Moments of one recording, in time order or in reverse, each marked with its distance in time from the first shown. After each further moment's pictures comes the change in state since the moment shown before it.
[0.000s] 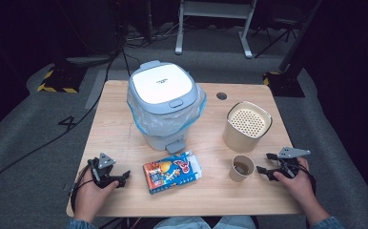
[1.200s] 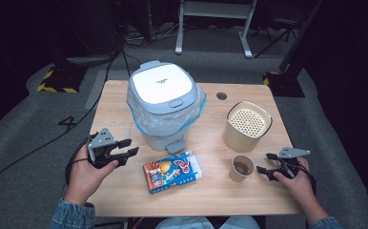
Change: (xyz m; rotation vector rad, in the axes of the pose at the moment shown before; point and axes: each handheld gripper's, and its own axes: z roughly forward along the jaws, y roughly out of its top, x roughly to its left) left arm -0.017 0.097 -0.069 -0.230 -0.271 0.156; right arm 0.000 0.000 0.000 0.000 0.000 0.000
